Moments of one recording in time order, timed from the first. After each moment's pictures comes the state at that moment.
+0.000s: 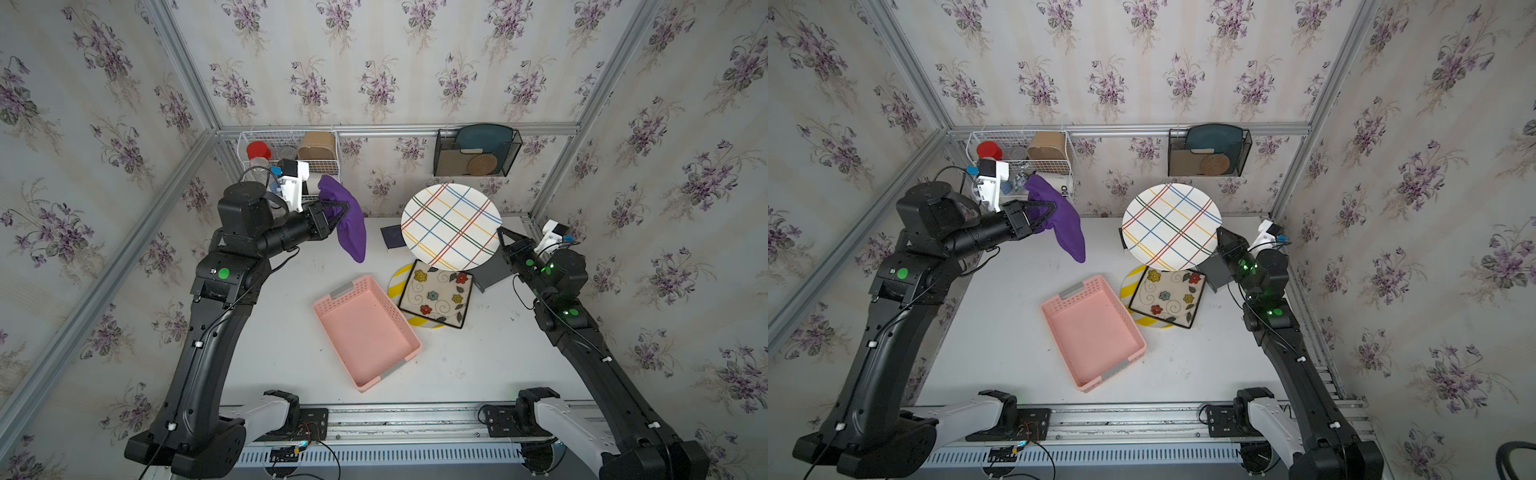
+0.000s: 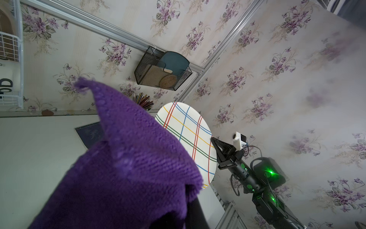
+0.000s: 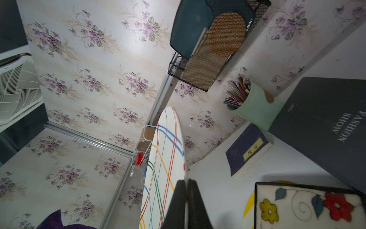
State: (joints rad) left arm -0.25 1.21 1.71 -0.70 0.59 -0.55; right arm 0.12 0.93 0.74 0.14 -0.19 1.06
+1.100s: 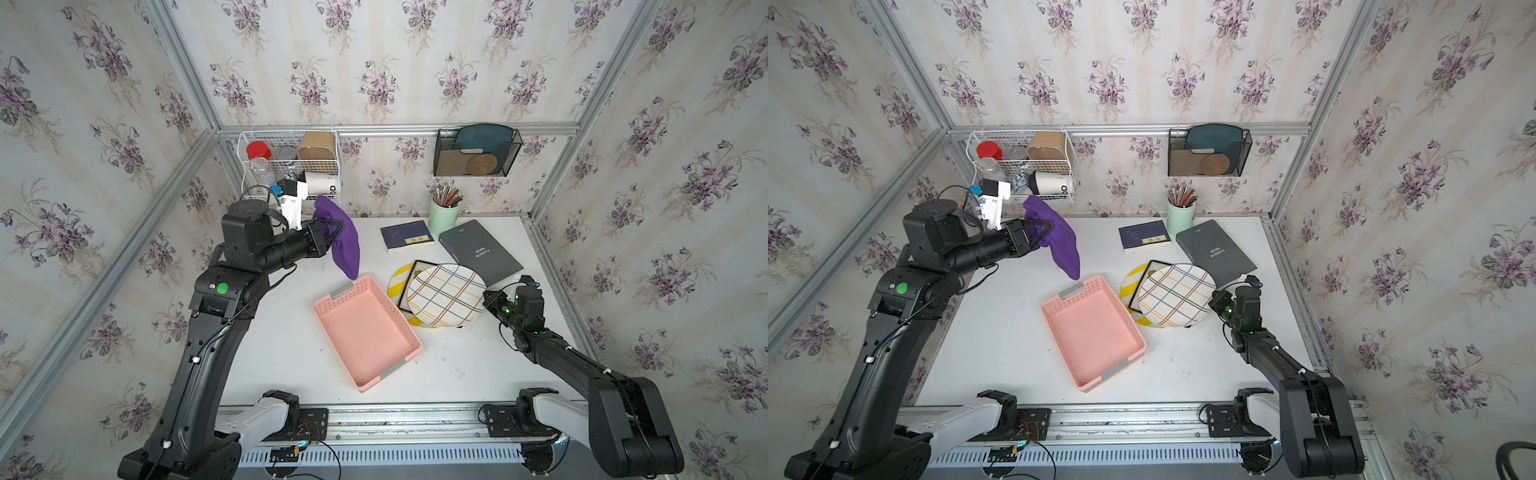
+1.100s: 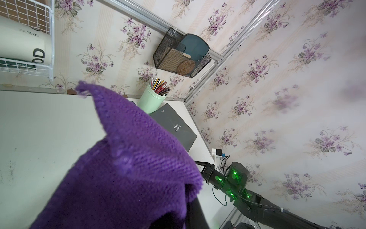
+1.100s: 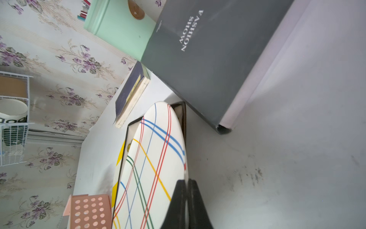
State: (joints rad) left arm -0.25 1.13 1.55 -0.73 0.54 -0.53; right arm 0.08 1.19 0.29 0.34 -0.19 0.80
